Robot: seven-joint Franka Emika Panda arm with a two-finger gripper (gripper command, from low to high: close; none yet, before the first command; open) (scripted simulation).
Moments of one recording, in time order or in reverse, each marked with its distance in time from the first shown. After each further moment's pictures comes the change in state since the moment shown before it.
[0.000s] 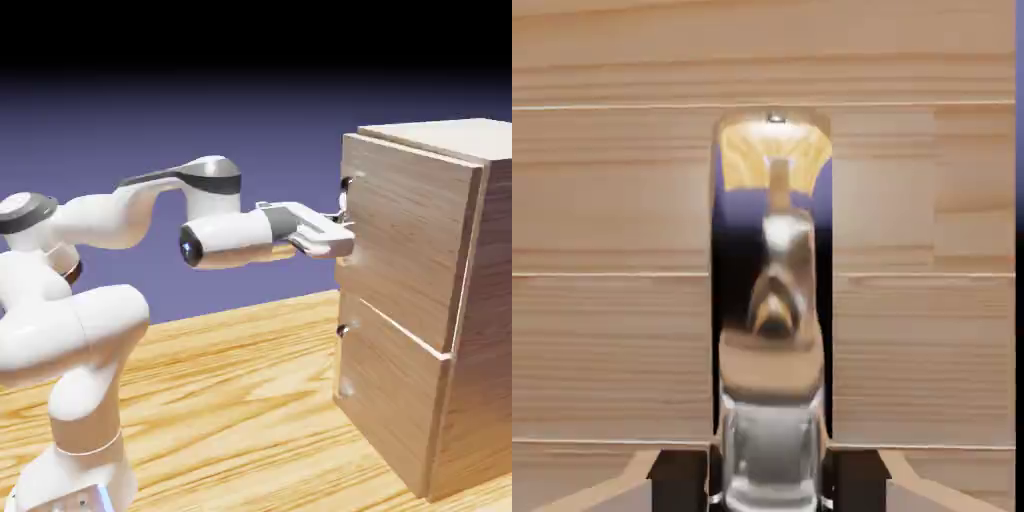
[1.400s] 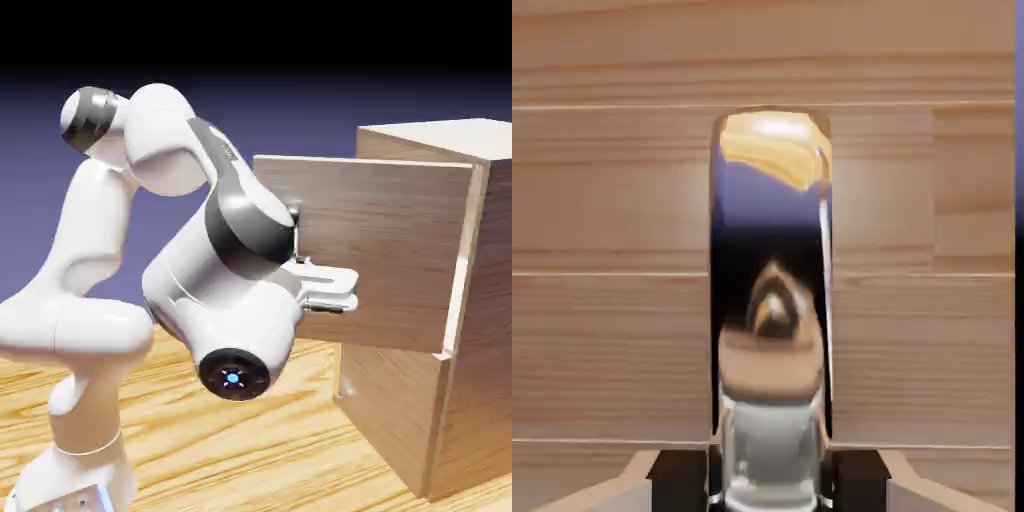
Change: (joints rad) arm -0.935 -0.907 -0.295 0.329 -1.269 -1.438 -0.898
